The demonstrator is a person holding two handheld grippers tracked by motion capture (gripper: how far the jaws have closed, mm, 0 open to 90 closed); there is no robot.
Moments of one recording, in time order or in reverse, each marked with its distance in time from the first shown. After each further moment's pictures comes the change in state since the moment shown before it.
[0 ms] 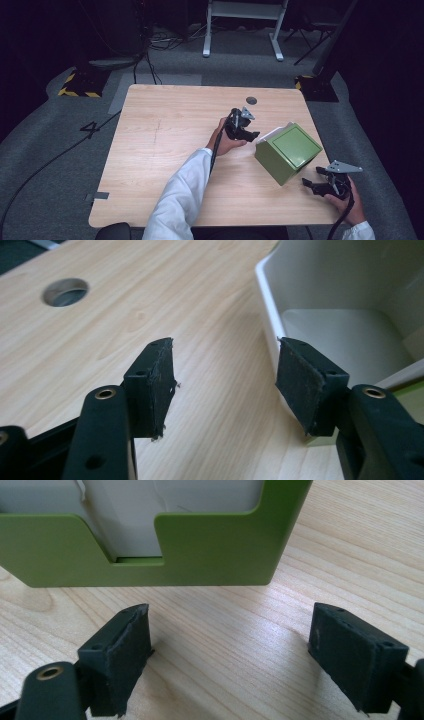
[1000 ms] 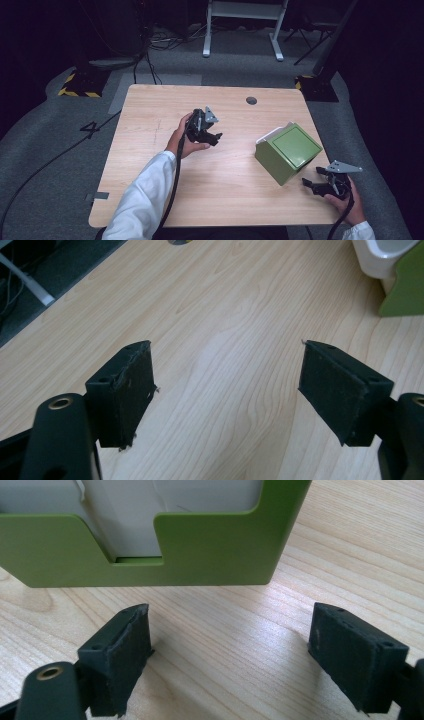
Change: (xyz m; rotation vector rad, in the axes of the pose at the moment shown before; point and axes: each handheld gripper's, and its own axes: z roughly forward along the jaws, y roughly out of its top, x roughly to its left) left arm 0.022 -0.052 -0.111 0.121 0.236 0.086; right arm 0.000 0.000 0.000 0.000 -0.002 0.002
